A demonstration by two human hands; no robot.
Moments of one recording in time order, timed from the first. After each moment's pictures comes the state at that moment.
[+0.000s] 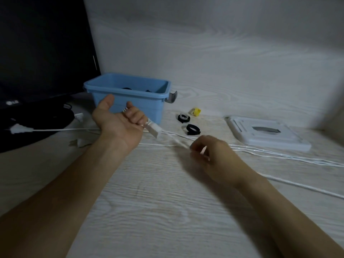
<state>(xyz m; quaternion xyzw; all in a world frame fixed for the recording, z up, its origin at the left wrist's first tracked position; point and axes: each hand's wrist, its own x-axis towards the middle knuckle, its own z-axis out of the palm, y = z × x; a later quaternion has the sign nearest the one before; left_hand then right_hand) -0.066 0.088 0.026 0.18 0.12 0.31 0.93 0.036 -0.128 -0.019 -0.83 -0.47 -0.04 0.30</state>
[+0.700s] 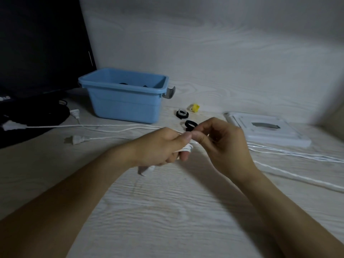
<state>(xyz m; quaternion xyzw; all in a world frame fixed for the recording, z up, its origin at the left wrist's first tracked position) -0.070 0.041 0.010 0.85 -0.02 -0.03 0.53 0.024 -0.125 -0.006 -0.72 -0.46 -0.14 0.51</state>
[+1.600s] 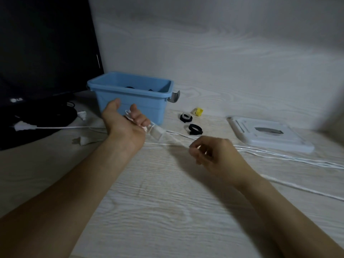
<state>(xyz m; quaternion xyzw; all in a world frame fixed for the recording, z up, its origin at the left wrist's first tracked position) -0.059 0.084 0.023 0.18 0.17 0.34 0.91 0.029 -0.126 -0.016 -0.81 -0.47 -0.04 0.34</state>
